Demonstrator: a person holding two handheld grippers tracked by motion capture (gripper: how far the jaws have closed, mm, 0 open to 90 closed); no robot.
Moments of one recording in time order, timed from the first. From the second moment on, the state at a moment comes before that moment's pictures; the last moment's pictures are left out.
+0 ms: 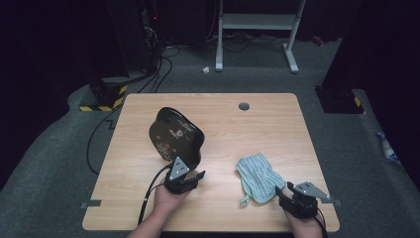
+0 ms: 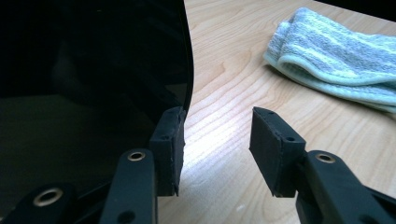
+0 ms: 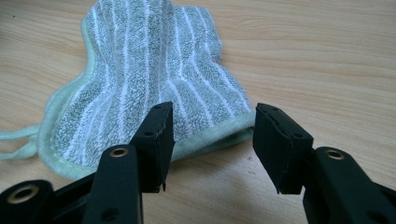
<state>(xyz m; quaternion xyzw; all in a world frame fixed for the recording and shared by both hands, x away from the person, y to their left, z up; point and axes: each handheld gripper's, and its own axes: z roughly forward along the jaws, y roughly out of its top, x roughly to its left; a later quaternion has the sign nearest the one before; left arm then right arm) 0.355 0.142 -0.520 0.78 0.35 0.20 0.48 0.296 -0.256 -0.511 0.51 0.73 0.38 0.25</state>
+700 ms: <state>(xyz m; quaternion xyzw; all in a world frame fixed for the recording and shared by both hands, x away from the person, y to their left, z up) 0.369 0.151 -0.515 0.77 0.37 0.20 0.48 0.291 -0.254 -0.513 0.51 0.73 0.37 0.25</state>
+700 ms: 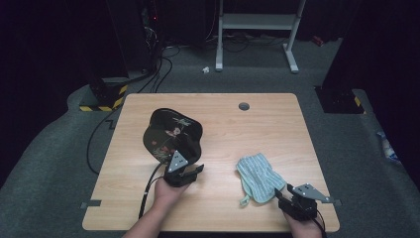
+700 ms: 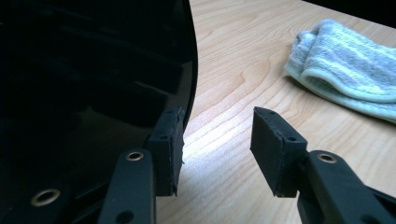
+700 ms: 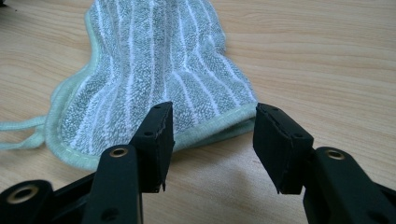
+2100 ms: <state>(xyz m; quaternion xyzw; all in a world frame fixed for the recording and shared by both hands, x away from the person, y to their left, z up) 0.391 0.284 -0.503 0.69 0.47 0.23 0.50 0.305 -0.245 -0.512 0.50 0.74 0.38 0.24</state>
